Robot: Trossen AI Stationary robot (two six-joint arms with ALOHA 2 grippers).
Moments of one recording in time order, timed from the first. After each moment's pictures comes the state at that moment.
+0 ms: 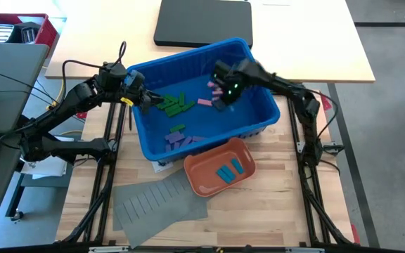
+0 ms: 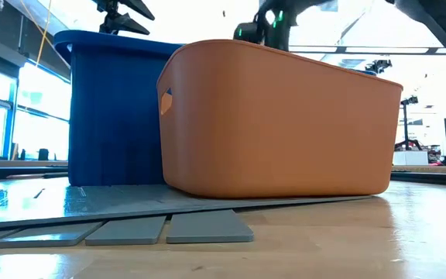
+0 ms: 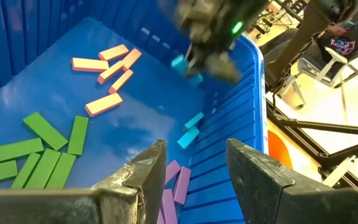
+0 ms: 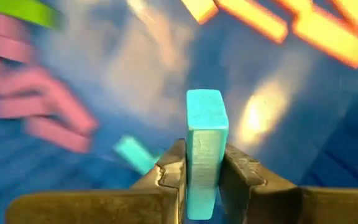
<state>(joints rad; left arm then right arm) 0.61 1.00 1.18 -0.70 0.26 -0.36 -0.49 2.03 2.00 -1.36 -0.01 0.34</state>
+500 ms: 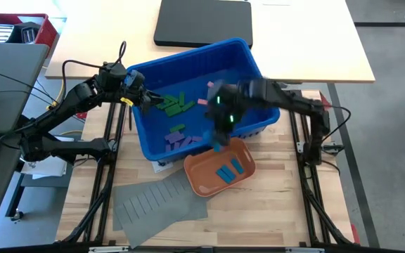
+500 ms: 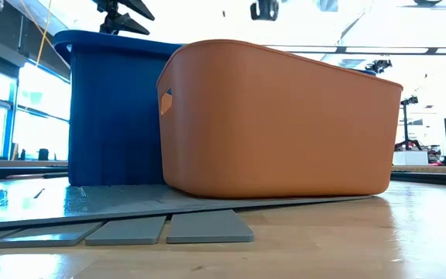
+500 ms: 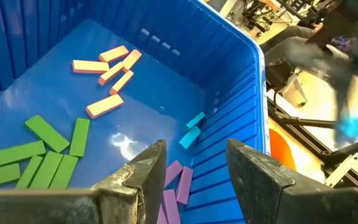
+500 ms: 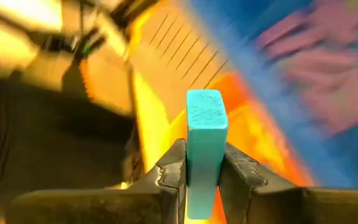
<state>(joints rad) 0.61 1.00 1.18 -0.71 0.26 -0.34 -0.17 1.88 2.15 -1.25 -0.52 0.33</state>
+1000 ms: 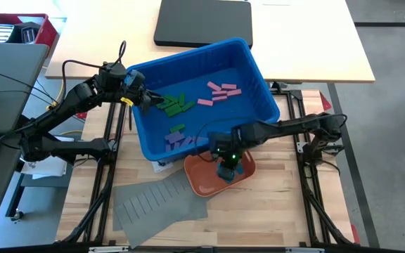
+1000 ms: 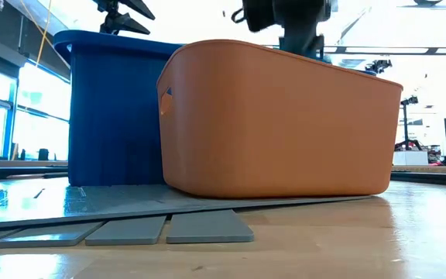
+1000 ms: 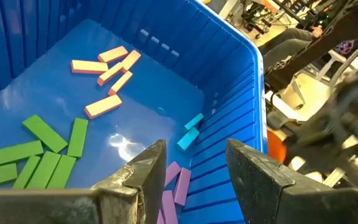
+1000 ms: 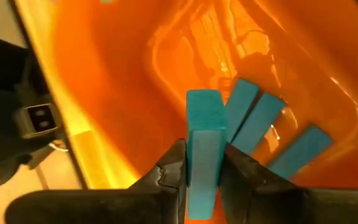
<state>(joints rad) 0.61 1.00 1.18 -0.70 0.26 -0.36 0.09 1.78 1.55 -1.04 -0.27 0.47</state>
